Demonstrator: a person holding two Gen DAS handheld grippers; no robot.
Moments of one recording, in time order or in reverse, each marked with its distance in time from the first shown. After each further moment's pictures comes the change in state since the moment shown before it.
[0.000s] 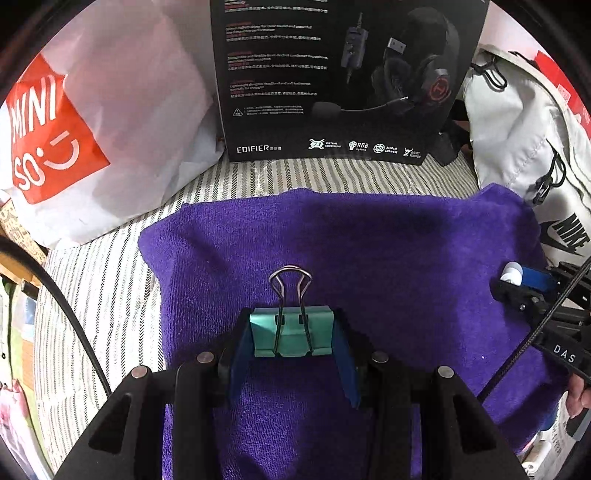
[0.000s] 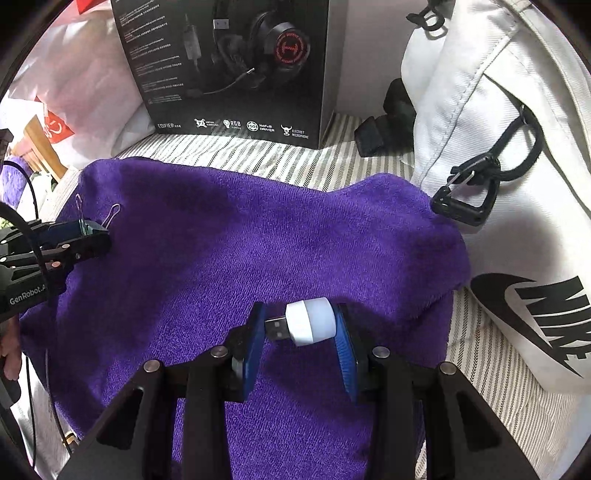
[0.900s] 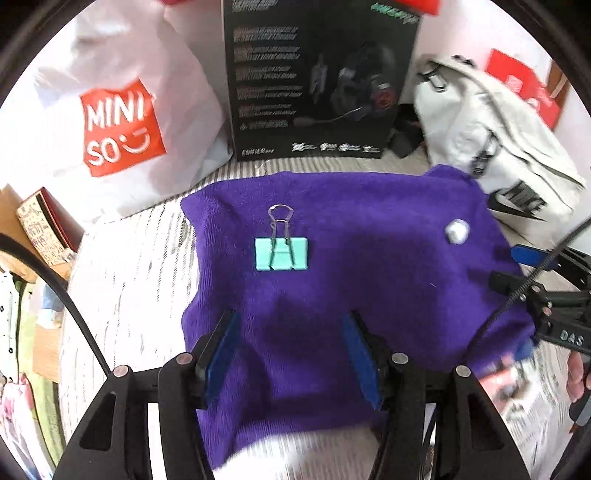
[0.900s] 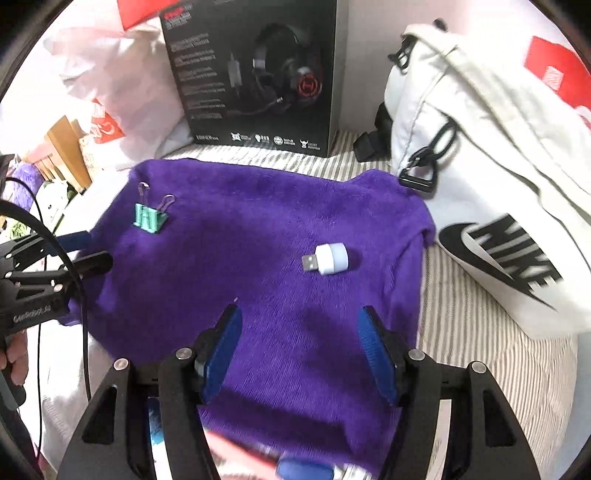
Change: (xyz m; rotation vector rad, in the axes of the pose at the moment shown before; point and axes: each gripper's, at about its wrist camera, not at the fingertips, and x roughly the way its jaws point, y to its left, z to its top) left arm -0.085 -0.004 -0.063 0.037 -0.064 -0.019; right arm -0.077 0.016 -0.056 0.026 -0.082 0.018
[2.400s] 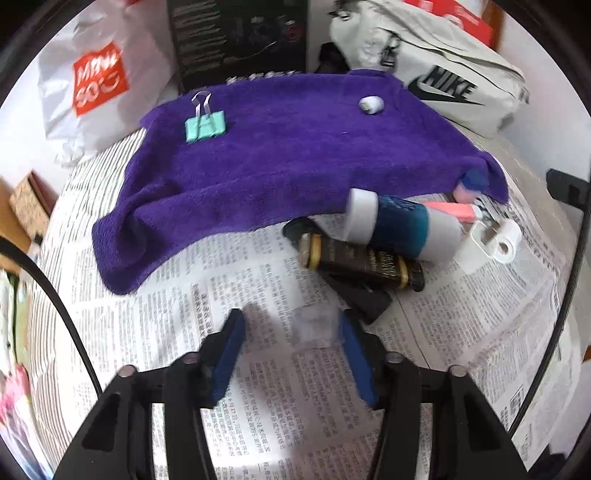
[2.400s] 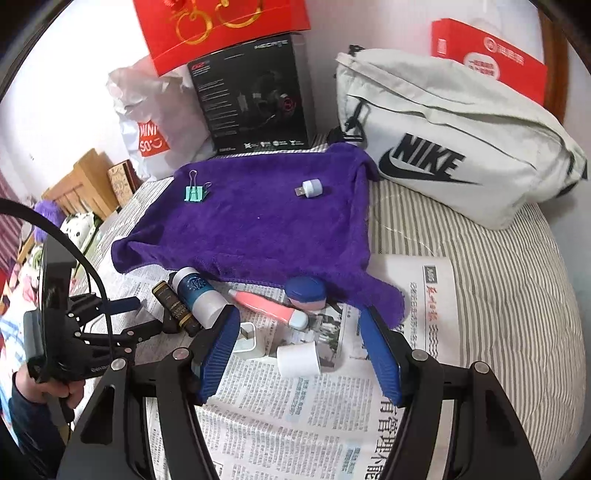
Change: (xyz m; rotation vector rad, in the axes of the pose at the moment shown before) left arm -0.024 -0.054 -0.132 0.146 0.056 -0.033; right arm -0.106 -0.019 -0.128 0.132 -0.125 0.065
